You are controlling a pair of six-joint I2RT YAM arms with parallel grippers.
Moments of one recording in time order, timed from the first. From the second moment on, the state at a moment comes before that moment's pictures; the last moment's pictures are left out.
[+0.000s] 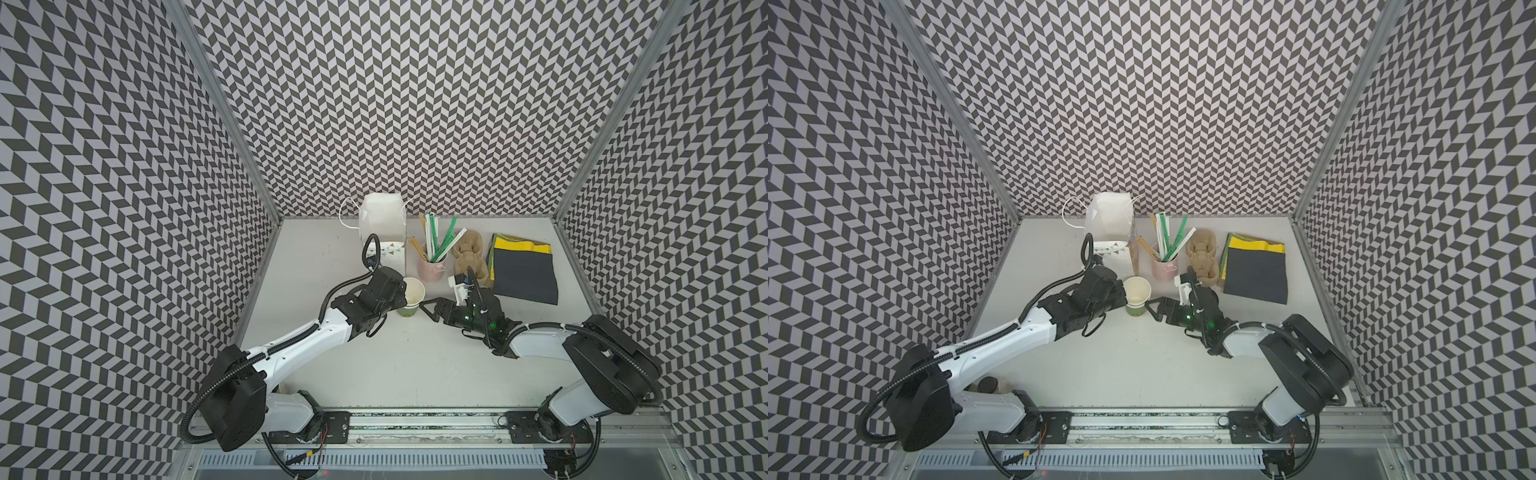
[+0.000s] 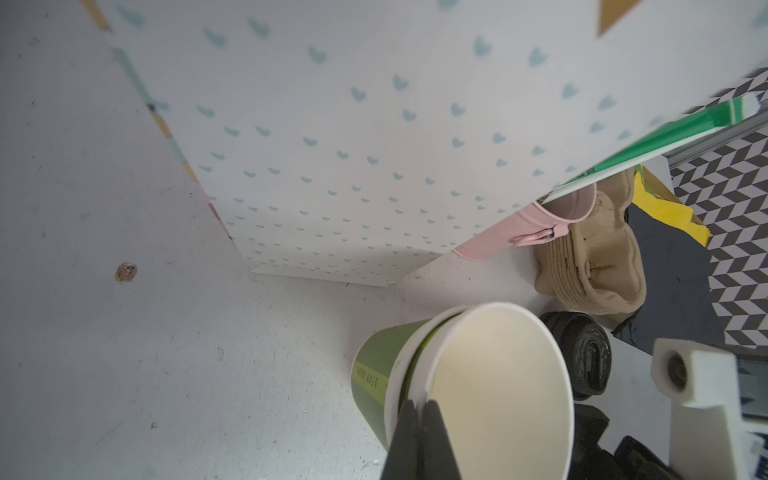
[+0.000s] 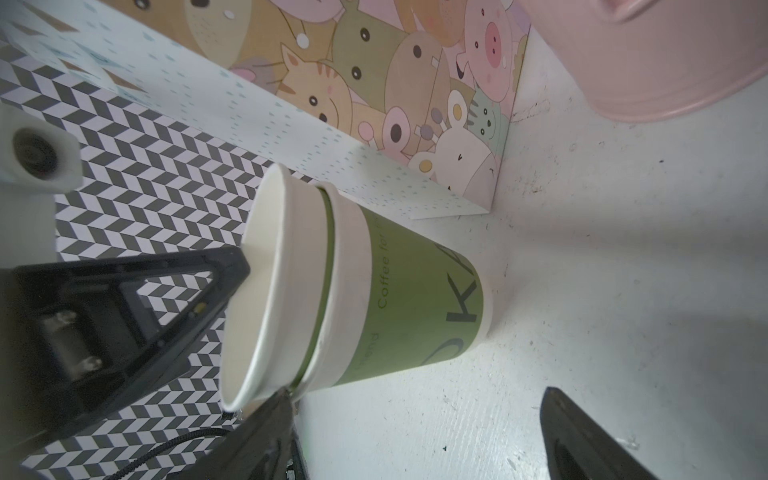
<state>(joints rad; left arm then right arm) -0.74 1.33 0.92 -0.33 -0.26 -0.86 0.64 1.56 0.51 0.65 -0.36 0.93</state>
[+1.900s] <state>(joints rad) -1.13 1.04 0.84 -0.65 -0.44 -0.86 0.63 1.29 0.85 -0.44 0.37 0.71</state>
